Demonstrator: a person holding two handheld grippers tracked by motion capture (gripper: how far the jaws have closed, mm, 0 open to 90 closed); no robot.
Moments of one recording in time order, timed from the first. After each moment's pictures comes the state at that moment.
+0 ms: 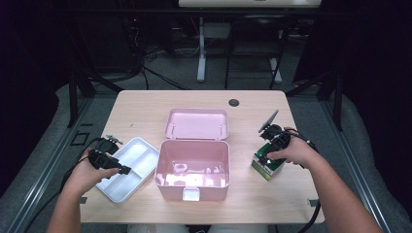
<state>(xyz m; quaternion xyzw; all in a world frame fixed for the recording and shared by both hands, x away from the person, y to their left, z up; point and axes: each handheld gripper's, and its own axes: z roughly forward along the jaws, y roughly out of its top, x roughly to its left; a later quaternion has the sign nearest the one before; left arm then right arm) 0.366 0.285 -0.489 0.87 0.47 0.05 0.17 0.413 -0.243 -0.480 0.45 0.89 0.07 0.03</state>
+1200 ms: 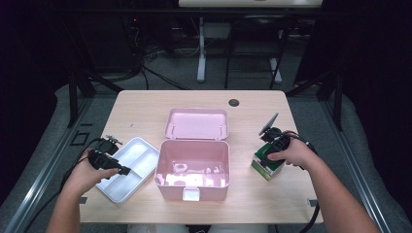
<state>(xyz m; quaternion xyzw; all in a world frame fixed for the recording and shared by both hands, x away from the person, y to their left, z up) 0.366 0.286 -0.491 0.87 0.47 0.05 0.17 0.418 -0.249 -0.498 0.45 0.89 0.06 0.01</state>
